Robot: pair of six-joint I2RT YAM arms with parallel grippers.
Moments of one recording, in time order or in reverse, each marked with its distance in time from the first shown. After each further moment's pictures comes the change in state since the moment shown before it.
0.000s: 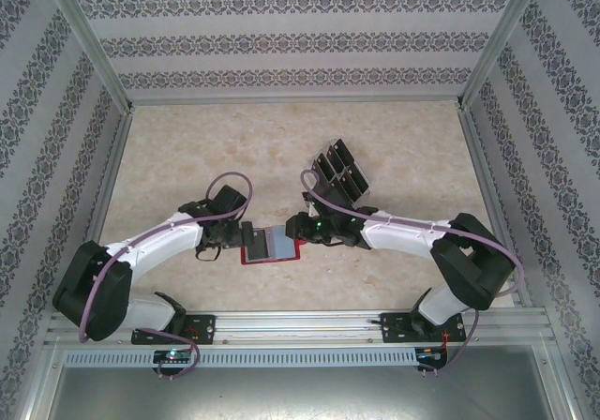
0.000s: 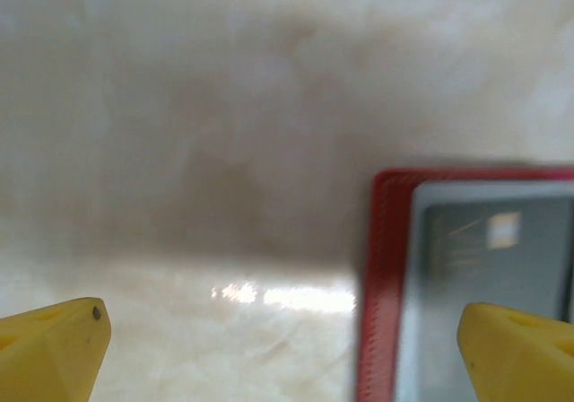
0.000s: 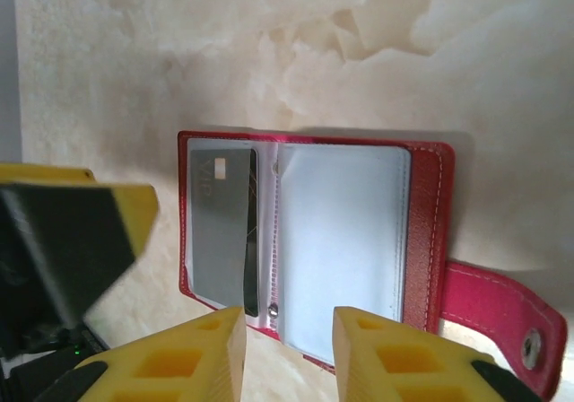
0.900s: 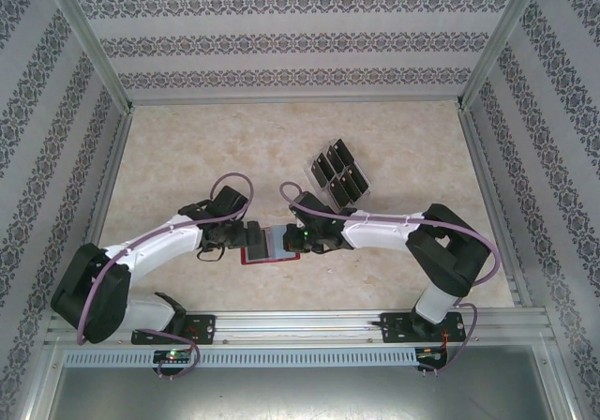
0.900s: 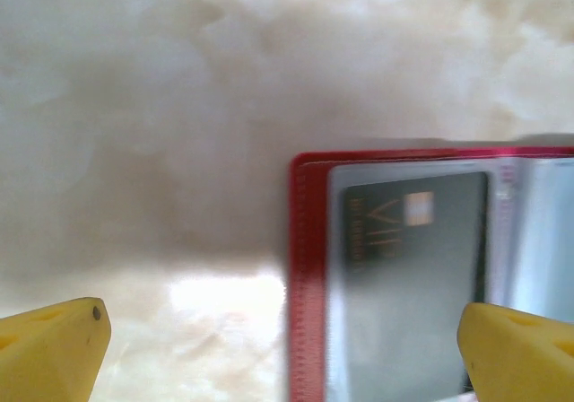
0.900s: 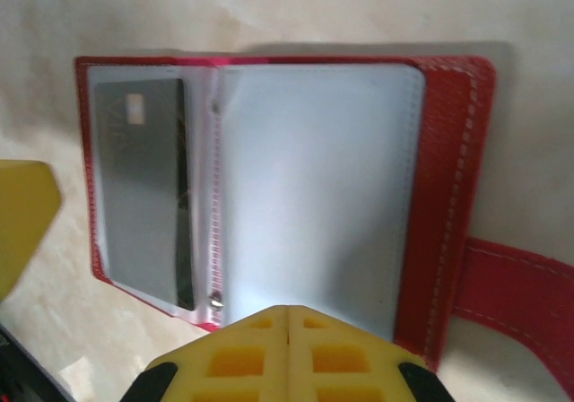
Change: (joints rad) left arm -0.028 -0.007 0.016 0.064 0.088 -0.006; right arm 0.087 0.140 0.063 -0.079 0.053 -0.017
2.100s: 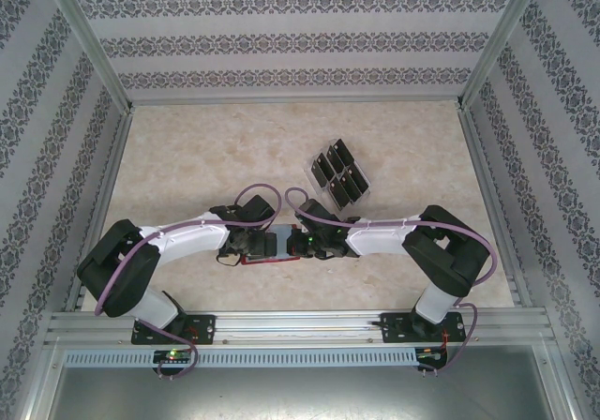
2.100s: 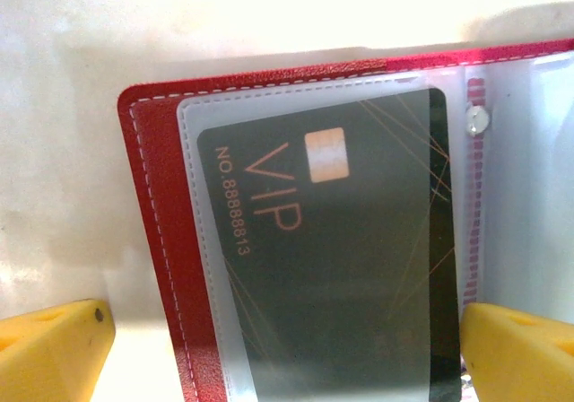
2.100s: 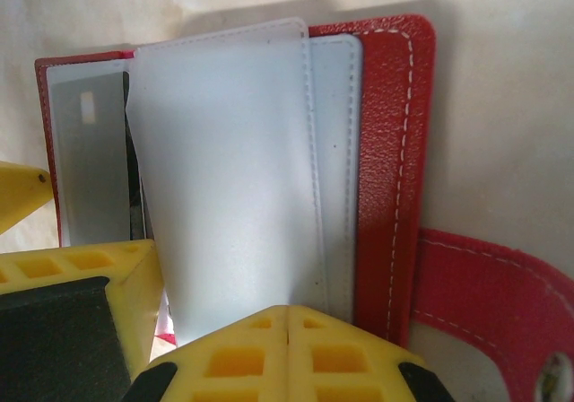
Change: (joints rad) left arm -0.160 0.183 0.052 0.006 -0.050 -0.058; right arm -0.001 0.000 -0.102 0.153 0.006 0.051
